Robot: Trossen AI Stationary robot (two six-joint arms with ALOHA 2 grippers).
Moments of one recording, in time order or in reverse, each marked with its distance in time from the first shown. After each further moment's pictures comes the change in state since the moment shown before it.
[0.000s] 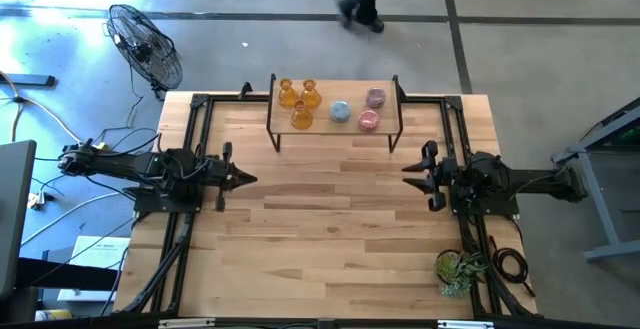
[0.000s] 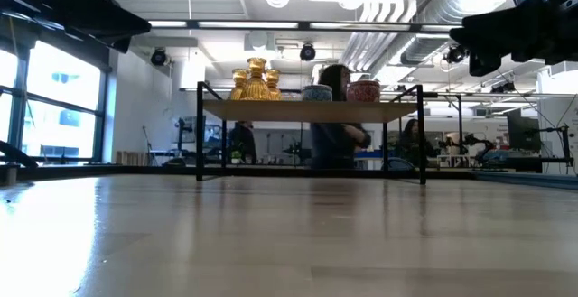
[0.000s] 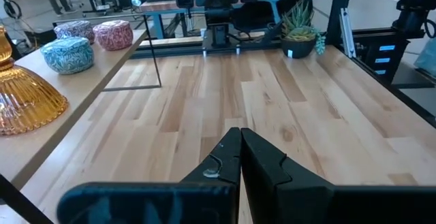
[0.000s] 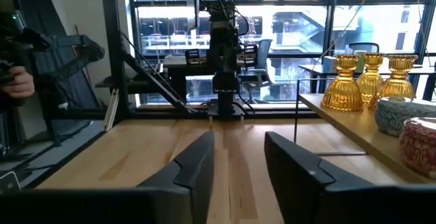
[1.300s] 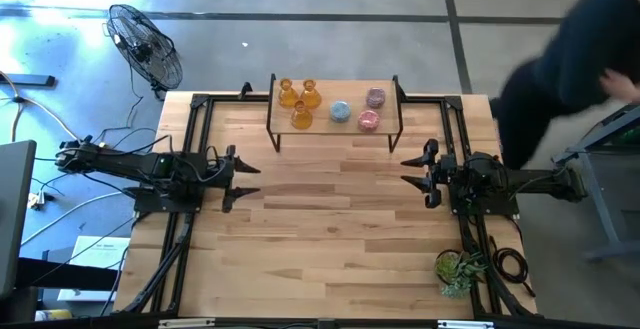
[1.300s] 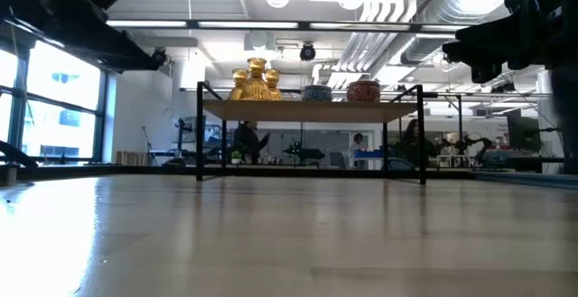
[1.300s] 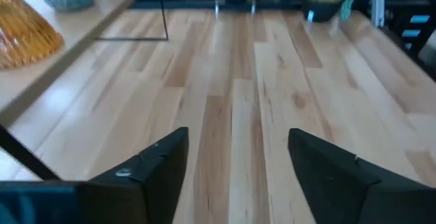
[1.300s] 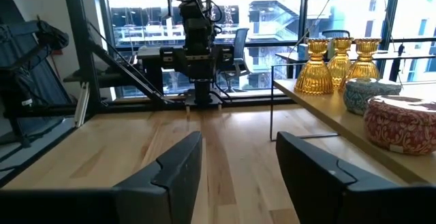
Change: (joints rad) left arm 0.000 0.094 0.000 -0.048 -0.057 -0.102; right arm 0.001 0.000 0.000 -0.044 0.100 0.010
